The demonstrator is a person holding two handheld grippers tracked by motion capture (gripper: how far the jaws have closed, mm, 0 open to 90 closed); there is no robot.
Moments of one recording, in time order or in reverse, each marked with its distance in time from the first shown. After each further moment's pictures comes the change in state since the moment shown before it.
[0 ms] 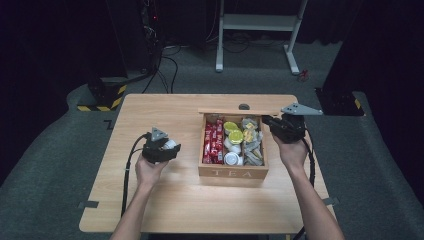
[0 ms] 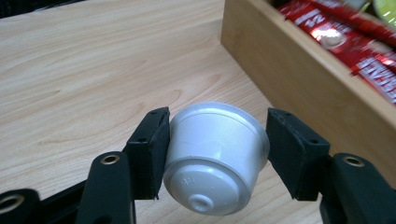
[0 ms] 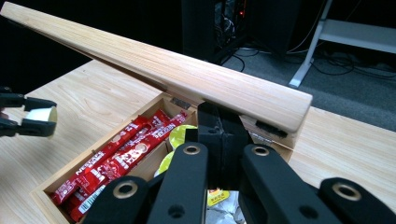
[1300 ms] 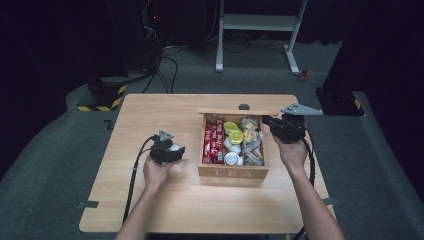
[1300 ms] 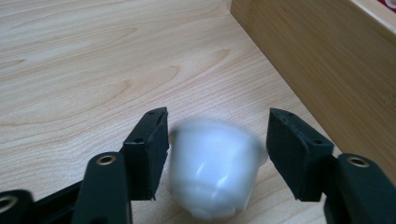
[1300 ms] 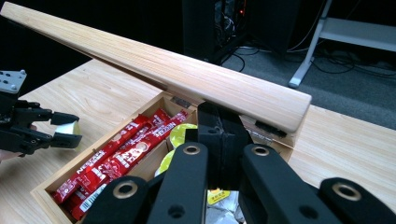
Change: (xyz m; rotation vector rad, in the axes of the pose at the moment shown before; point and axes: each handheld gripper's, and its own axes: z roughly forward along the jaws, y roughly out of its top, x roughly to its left) left arm -0.001 -0.011 0.035 0.053 0.000 -0.063; right arm 0.000 0.000 -0.001 0.005 0.000 0.004
